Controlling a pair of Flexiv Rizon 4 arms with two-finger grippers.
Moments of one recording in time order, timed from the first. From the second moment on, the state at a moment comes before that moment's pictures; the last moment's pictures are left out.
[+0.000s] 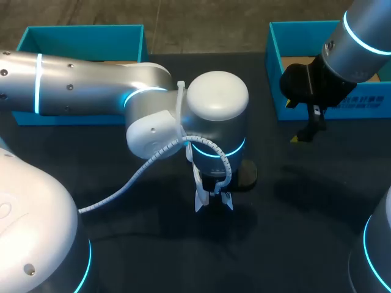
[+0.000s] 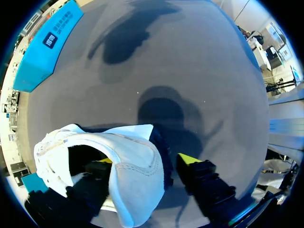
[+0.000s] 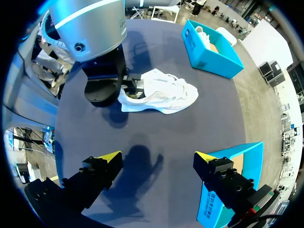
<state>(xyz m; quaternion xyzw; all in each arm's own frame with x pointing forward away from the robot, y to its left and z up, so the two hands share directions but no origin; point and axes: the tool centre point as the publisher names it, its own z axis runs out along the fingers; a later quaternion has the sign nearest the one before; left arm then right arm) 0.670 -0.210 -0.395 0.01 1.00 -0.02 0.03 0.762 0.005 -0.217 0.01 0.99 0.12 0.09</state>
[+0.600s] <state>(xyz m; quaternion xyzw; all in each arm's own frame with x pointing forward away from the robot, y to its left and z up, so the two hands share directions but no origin) 0.660 -0.203 -0.398 -0.03 1.00 -0.01 -0.04 0.762 0.005 -0.217 0.01 0.99 0.12 0.09</state>
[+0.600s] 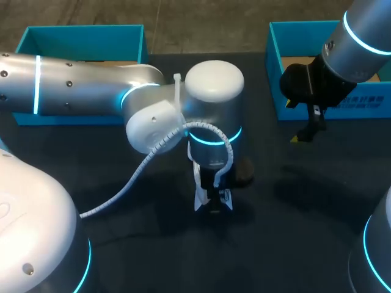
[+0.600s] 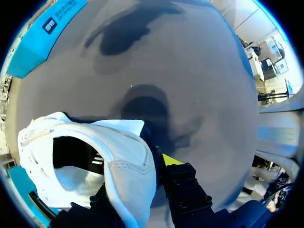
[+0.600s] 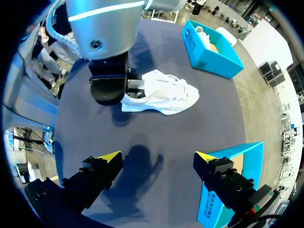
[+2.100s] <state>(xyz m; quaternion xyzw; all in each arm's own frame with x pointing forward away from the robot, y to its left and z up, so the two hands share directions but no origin) 0.697 -0.157 -0.188 -0.08 1.00 0.01 0.00 0.762 0.005 -0.217 0.01 0.99 0.12 0.09</state>
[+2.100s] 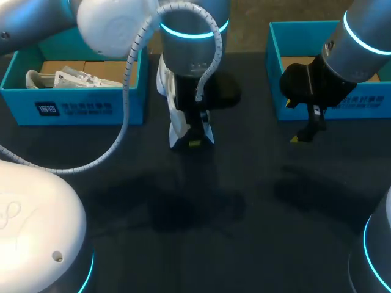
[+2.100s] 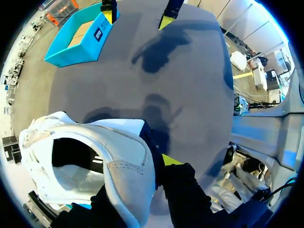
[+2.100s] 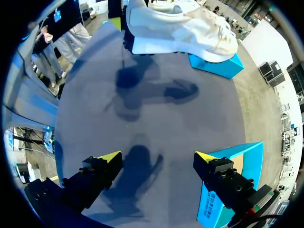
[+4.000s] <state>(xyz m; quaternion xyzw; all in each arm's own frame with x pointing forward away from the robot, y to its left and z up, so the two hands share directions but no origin) 0.923 0.113 -0.165 0.00 1.00 0.06 0.00 0.762 0.005 -0.217 0.00 0.99 0.12 0.09</state>
